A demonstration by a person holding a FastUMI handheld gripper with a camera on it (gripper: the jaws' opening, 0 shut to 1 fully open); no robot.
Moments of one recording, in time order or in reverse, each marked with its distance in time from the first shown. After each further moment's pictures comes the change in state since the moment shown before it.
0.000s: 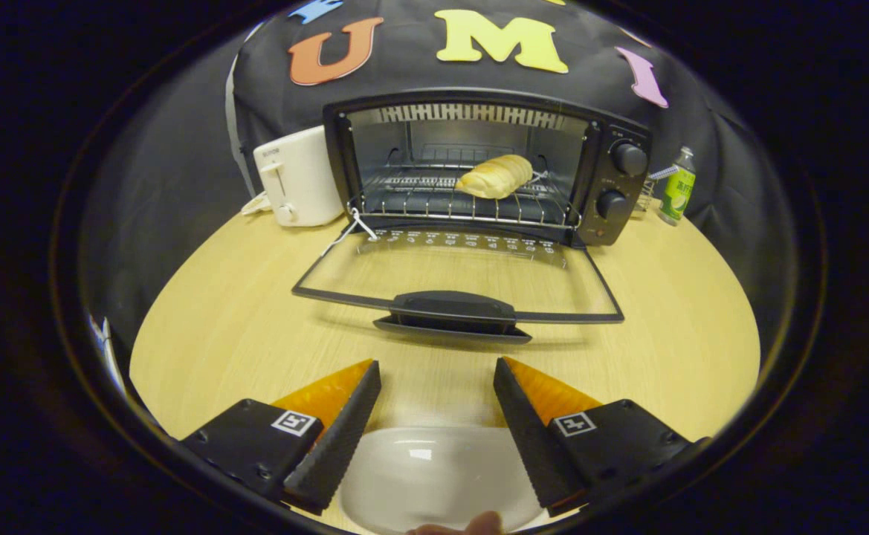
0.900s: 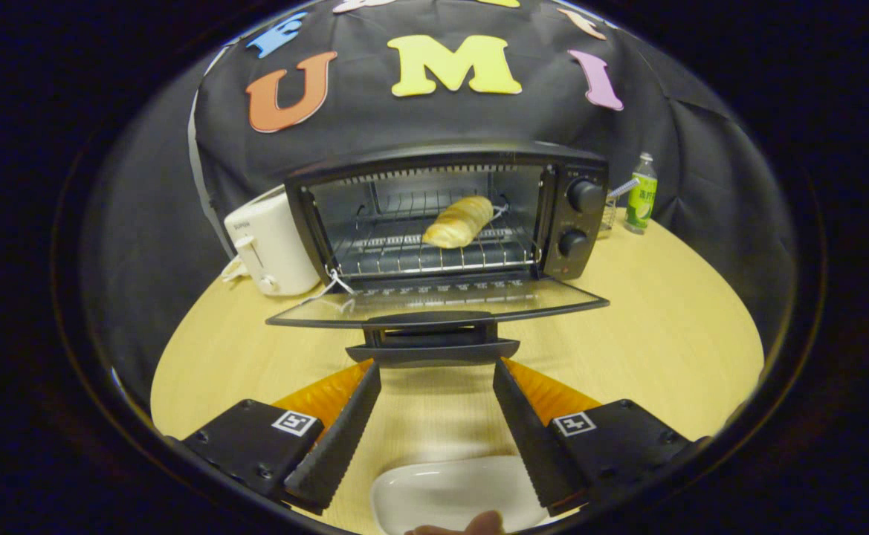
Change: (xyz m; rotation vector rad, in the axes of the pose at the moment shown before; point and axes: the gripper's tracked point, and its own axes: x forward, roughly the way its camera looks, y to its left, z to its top) arm -0.037 -0.004 0.057 0.111 -0.205 -0.071
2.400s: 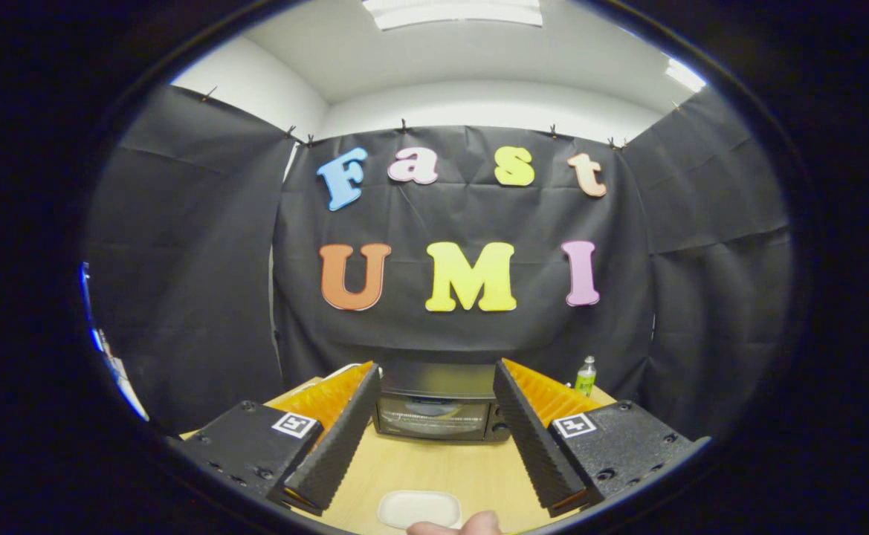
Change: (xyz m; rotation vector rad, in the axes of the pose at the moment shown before) arm -0.342 -0.020 0.148 -0.144 -0.653 0.103
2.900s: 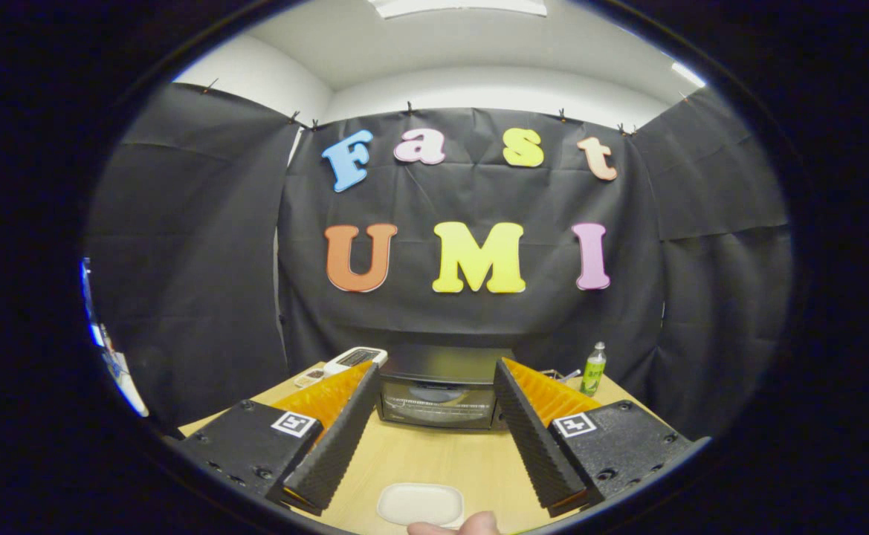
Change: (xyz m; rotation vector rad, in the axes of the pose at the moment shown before) arm 0.023 0.004 -0.027 0.007 0.079 0.025
